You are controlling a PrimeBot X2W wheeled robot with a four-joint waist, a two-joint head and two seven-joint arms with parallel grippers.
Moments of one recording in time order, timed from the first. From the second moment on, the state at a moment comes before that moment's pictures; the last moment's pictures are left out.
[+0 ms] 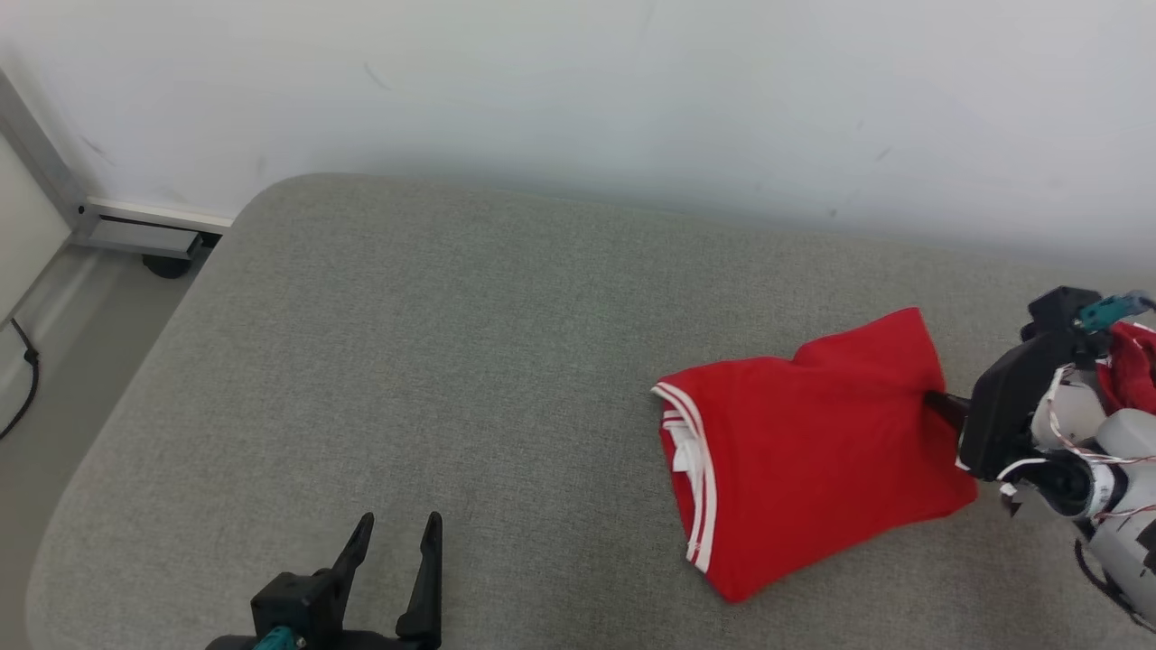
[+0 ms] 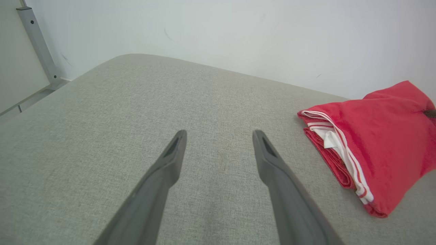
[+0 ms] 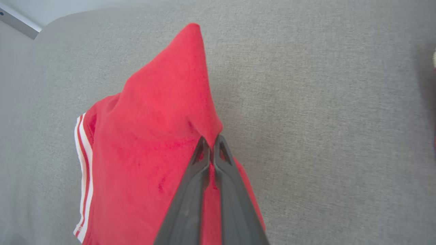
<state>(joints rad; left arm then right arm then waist) -0.05 0.10 -0.39 0.19 -0.29 0.12 -0.12 -0.69 -0.53 0.79 0.68 1.27 -0.04 0.37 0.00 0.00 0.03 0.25</state>
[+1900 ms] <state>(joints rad) -0.13 0.13 -0.41 0.12 -0.26 0.12 -0.11 -0.98 -0.85 0.74 0.93 1.11 -0.09 0.36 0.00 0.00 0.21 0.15</state>
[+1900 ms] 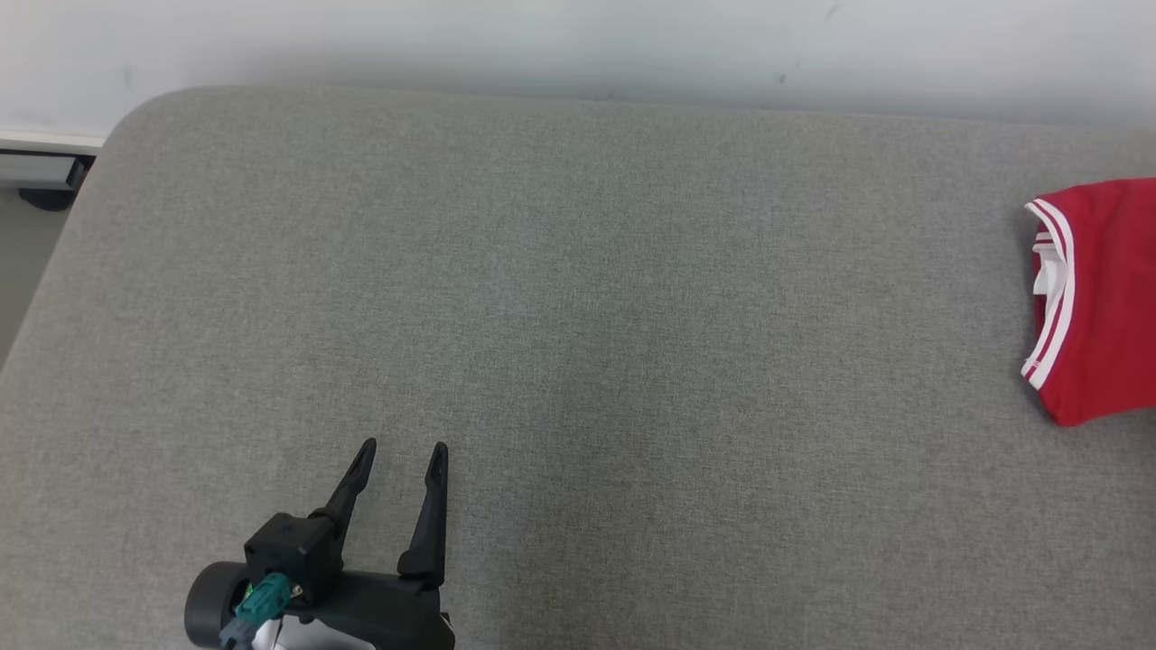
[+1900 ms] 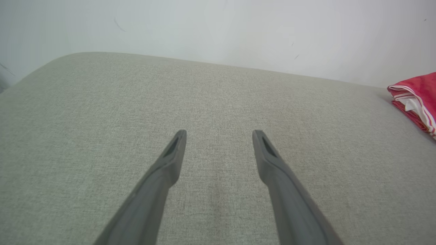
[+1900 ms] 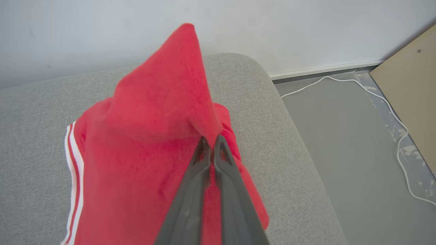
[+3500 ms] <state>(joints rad) -0.02 0.15 -0.30 0.16 -0.29 0.12 -0.17 -0.73 -0.66 0.73 0.64 1.07 0.02 -0.20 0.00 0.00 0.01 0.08</state>
